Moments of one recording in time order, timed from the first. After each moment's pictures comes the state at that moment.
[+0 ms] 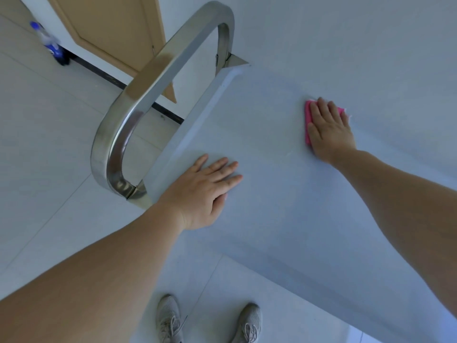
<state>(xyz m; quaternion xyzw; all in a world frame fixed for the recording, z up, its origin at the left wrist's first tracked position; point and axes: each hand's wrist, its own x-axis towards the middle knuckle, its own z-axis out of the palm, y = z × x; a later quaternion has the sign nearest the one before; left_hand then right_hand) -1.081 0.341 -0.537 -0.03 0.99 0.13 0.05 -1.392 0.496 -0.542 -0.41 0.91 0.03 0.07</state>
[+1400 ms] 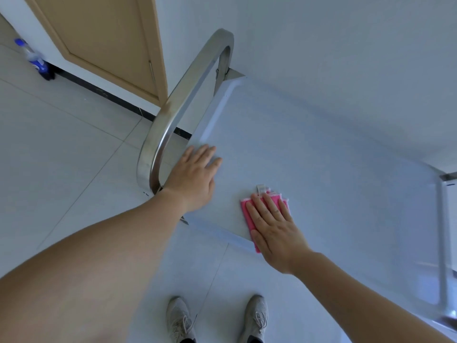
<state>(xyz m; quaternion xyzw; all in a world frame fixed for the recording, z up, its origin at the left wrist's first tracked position) -1.061 0.297 -0.533 -0.09 0.99 0.10 0.03 -1.120 0.548 -0.524 -0.51 0.83 0.07 0.19</state>
